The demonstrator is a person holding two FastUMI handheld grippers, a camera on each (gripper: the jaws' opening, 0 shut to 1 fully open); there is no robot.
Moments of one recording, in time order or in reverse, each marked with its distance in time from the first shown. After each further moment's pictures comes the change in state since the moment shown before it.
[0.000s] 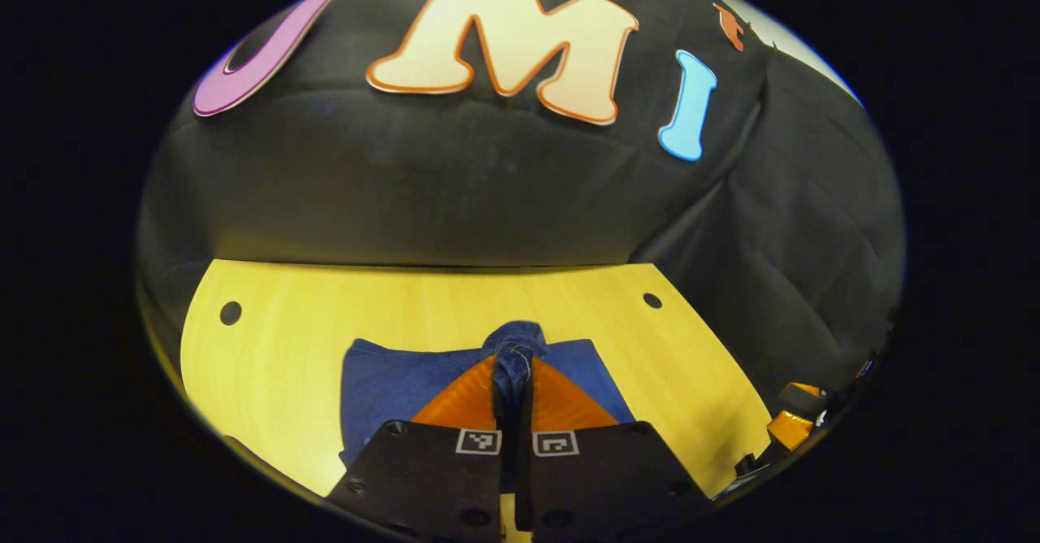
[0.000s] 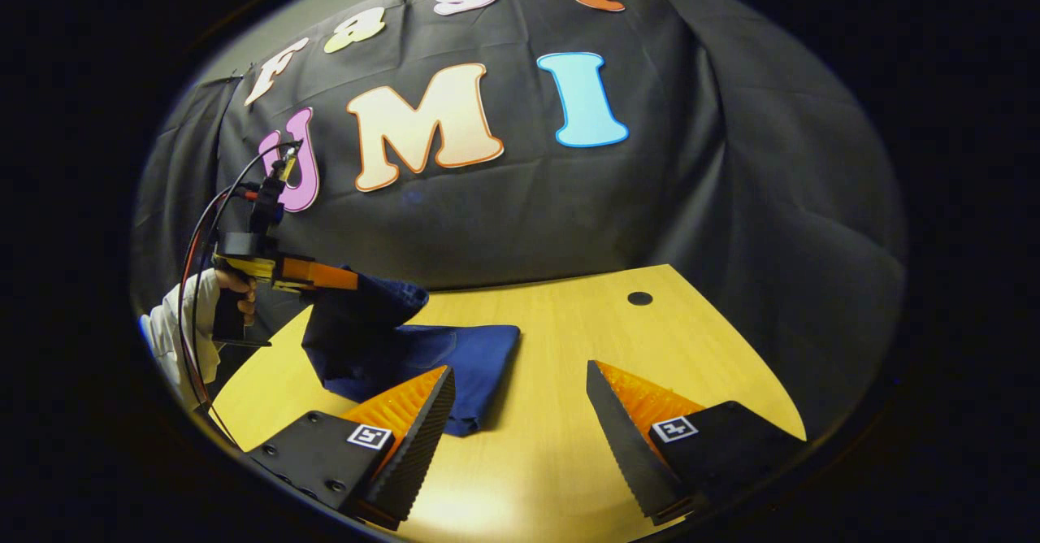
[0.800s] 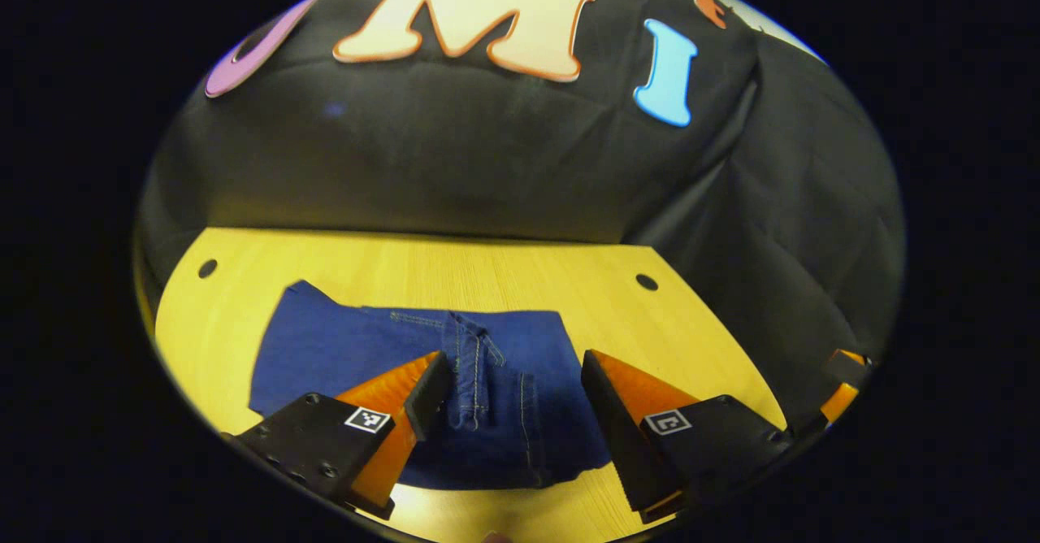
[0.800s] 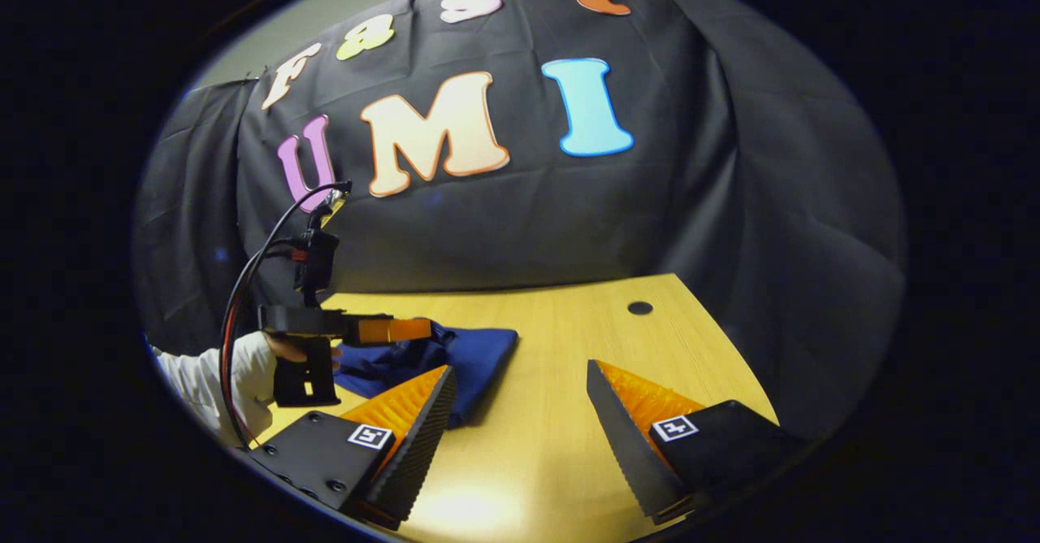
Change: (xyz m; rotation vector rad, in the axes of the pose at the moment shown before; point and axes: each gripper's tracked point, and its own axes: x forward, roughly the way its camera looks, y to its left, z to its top) left arm 0.006 -0.067 -0.046 0.005 -0.115 0.070; right arm -0.016 0.005 0.035 -0.029 -0.078 0.119
